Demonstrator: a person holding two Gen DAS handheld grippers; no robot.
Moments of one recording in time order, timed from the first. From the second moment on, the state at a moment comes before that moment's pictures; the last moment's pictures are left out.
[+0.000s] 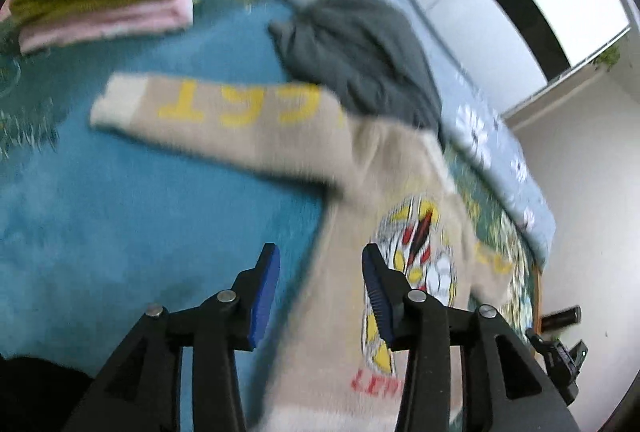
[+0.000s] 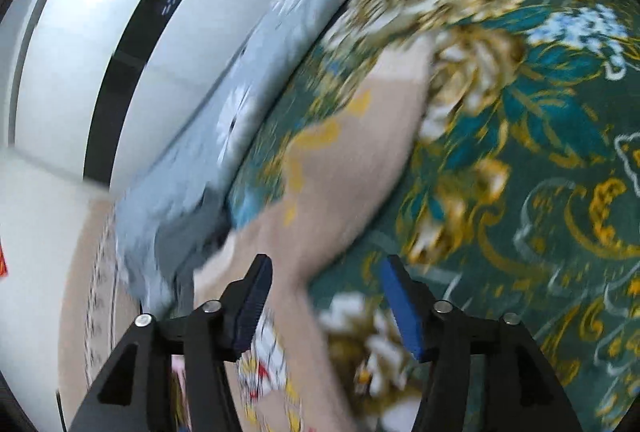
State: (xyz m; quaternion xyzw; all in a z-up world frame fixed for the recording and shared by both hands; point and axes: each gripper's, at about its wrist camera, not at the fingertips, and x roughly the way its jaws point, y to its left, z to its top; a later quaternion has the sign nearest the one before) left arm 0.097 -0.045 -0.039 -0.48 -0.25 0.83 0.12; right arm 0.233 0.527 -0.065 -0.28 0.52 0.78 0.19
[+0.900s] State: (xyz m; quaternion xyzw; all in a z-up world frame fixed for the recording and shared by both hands) left arm 0.091 -0.052 -0.063 -0.50 -0.26 0.82 0.04; right arm 0.196 0.646 -0.104 -0.21 0.54 0.76 0.29
